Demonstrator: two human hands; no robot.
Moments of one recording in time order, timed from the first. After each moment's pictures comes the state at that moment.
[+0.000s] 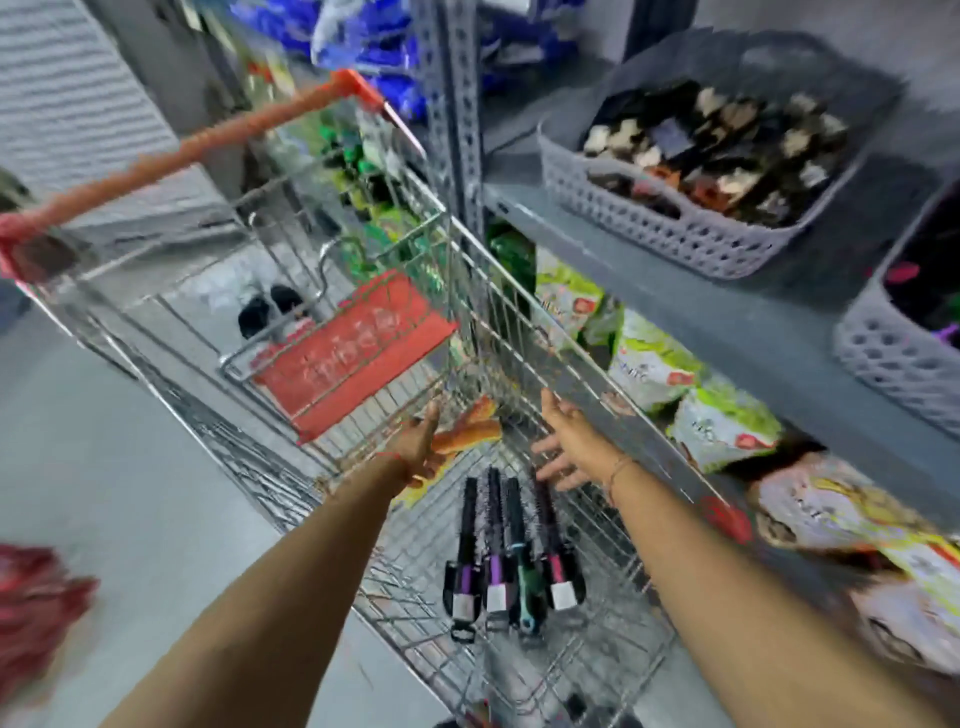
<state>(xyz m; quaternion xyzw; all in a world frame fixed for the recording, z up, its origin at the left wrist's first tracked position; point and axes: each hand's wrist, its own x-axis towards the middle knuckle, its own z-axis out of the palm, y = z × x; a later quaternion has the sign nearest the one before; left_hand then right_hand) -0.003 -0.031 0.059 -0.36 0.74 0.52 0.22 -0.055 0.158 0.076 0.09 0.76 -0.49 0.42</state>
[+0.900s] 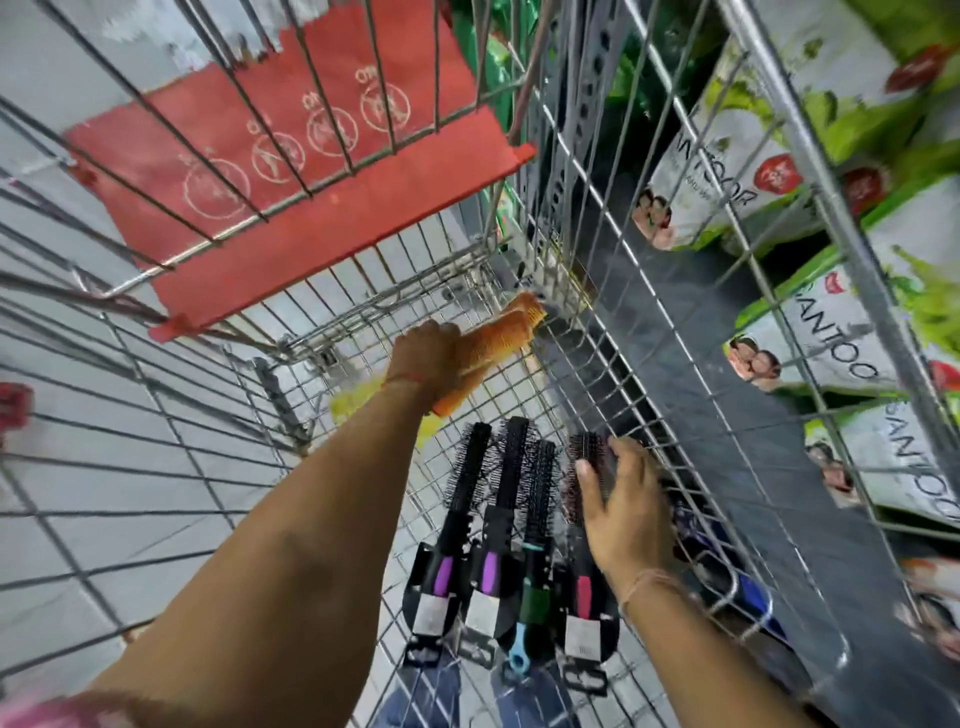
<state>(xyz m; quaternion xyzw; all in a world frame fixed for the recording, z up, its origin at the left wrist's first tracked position) -0.089 -0.076 -0.175 -0.24 0.94 0.17 0.19 -0.044 0.160 -0.143 -0.03 0.96 -0.23 0.18</state>
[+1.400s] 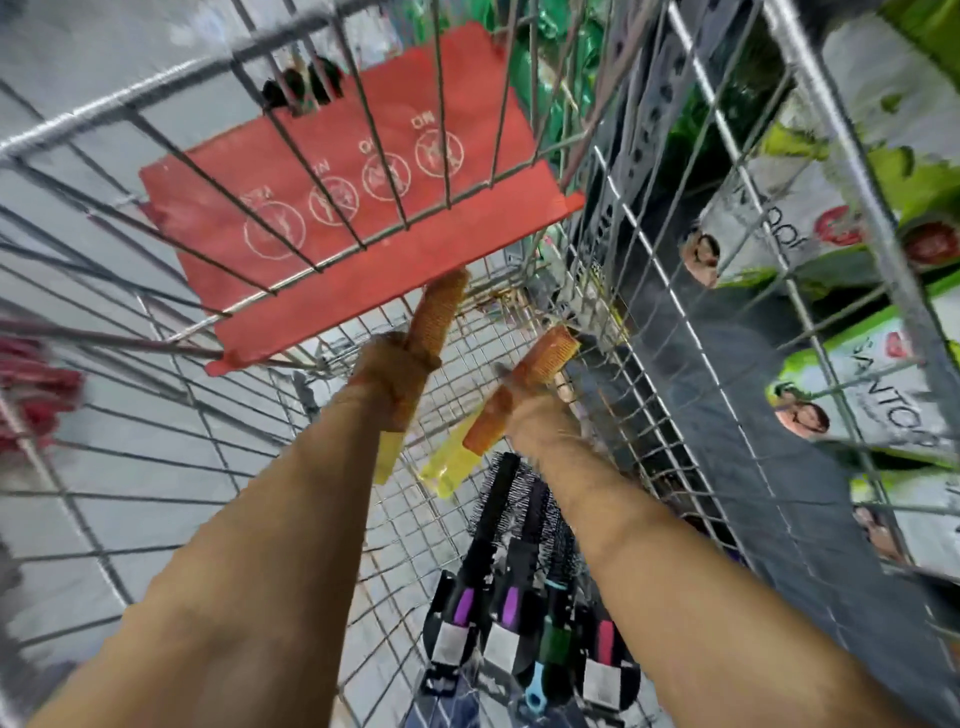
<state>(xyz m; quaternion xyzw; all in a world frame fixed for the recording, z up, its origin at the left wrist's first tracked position) -0.076 -0.131 -0.150 -0.54 0.68 0.48 0.08 -0.116 0.023 -0.137 -0.04 0.83 -0.33 0.45</state>
